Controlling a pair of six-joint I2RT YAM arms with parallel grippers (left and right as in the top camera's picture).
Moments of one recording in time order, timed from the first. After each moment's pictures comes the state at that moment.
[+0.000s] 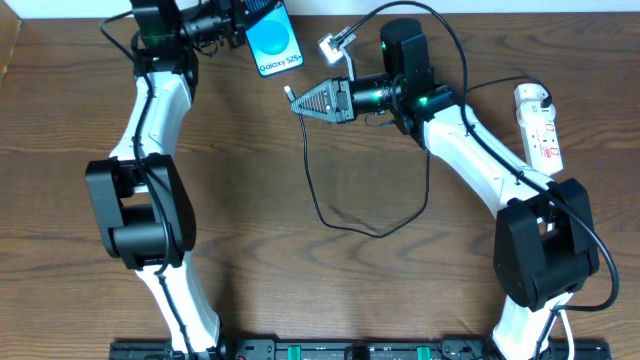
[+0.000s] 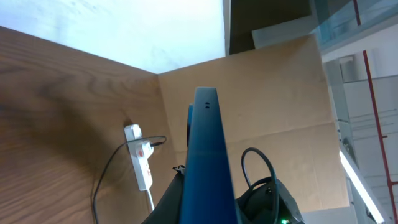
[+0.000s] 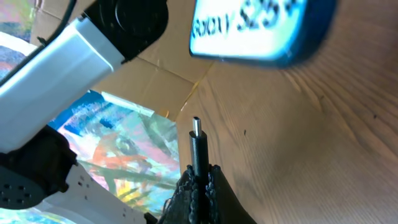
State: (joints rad) left arm 0.07 2.11 1.71 0.42 1.28 -1.30; right arm 0.44 1.96 1.51 0.02 -1.16 0.59
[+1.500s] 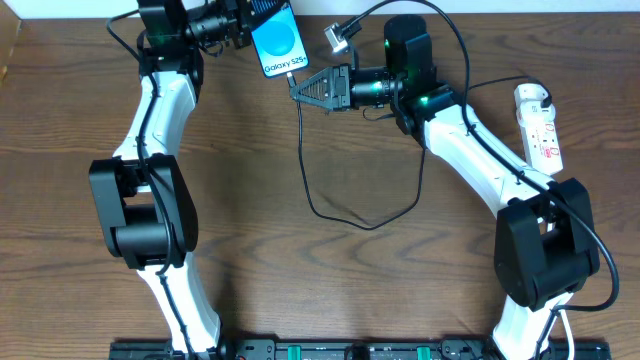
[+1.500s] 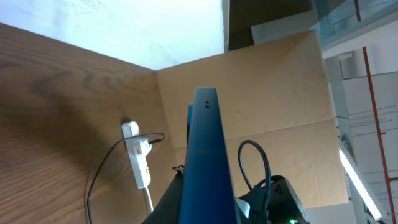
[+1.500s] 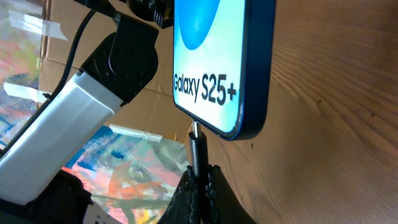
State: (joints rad) left arm 0.05 2.11 1.71 0.42 1.28 -1.30; right arm 0.43 1.96 1.51 0.12 -1.08 0.83
